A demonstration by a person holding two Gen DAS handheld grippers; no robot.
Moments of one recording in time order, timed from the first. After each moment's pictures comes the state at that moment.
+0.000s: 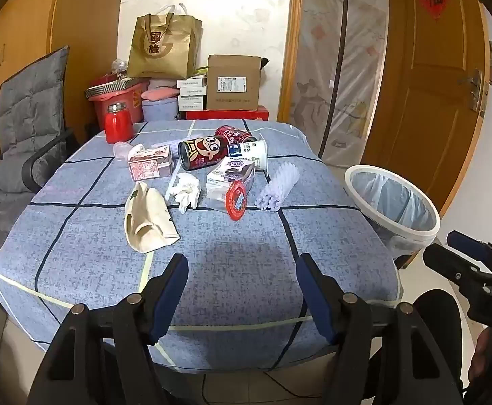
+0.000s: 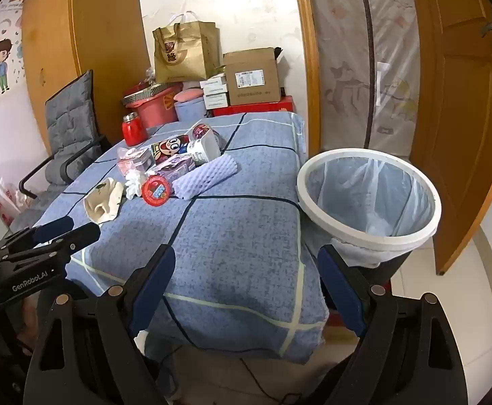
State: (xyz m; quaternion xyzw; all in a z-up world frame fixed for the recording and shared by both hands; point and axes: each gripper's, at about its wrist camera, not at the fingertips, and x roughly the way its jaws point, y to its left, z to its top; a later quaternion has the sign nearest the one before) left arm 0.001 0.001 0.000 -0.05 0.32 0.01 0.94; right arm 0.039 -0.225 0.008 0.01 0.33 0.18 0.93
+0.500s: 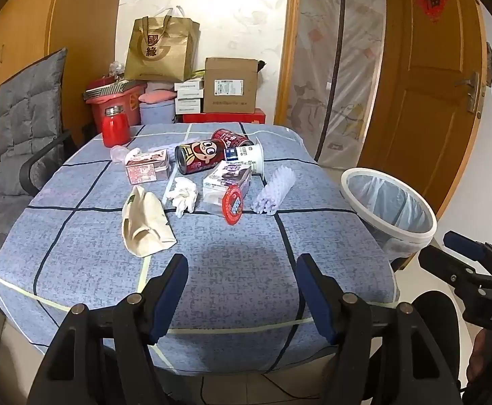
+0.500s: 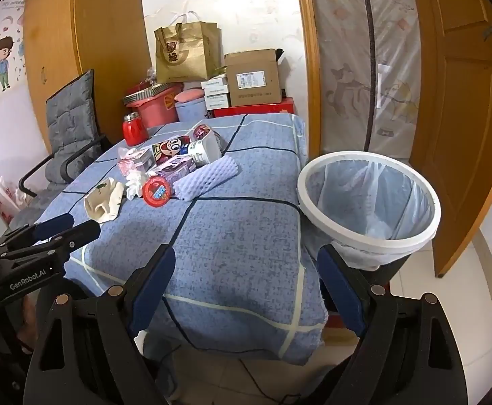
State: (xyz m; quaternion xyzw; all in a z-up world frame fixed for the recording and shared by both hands) left arm 0.002 -0.003 0.005 -0.05 0.32 0.01 0.95; right arm 0.040 -0.220 0.011 0.00 0.33 0.18 0.93
